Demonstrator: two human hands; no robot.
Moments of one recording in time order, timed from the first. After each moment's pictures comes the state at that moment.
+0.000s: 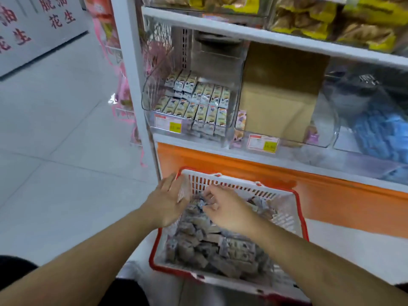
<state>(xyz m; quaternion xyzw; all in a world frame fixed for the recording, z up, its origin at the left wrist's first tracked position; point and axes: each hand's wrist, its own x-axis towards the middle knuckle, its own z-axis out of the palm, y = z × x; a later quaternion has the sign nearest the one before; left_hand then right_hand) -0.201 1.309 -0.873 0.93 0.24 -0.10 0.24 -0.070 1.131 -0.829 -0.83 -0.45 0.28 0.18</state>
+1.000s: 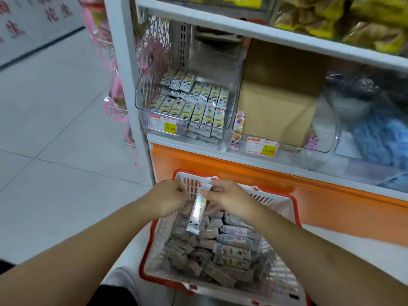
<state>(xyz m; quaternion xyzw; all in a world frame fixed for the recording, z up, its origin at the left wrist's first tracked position) -0.169 1.301 -0.831 0.85 0.32 -0.13 0.40 -0.031 1.143 -0.835 -0.78 -0.26 0.43 0.37</state>
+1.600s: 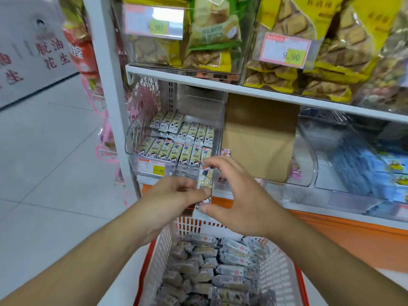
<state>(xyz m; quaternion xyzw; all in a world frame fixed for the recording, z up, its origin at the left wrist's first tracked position) -0.137 1.293 -0.721 0.70 0.26 0.04 0.66 -0.012 1.130 -0.692 -0.78 -0.53 0.13 0.31</state>
